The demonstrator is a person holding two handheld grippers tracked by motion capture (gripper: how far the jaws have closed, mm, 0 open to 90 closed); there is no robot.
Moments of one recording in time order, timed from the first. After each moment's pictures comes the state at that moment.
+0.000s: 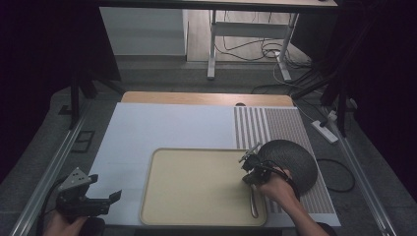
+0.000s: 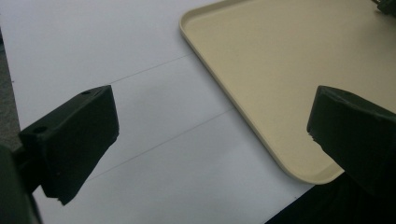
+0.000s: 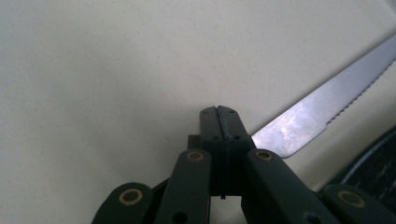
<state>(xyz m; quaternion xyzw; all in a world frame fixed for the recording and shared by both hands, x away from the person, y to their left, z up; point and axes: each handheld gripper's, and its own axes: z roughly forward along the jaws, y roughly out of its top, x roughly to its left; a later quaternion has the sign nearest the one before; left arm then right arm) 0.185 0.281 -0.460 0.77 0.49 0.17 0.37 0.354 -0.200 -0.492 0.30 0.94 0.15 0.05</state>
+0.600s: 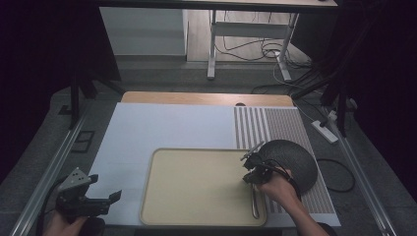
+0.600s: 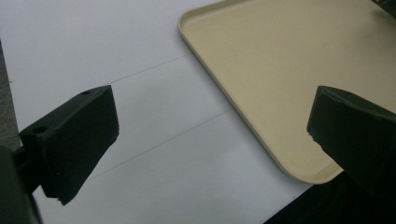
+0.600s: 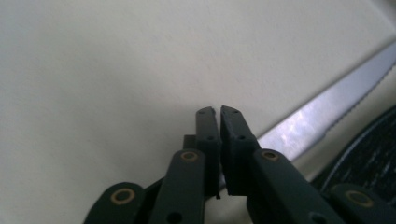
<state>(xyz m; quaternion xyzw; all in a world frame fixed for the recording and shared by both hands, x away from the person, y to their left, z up) 0.186 0.281 -0.460 0.77 0.49 0.17 0.37 0.353 -0.202 -0.485 0.32 0.93 0.16 0.04</state>
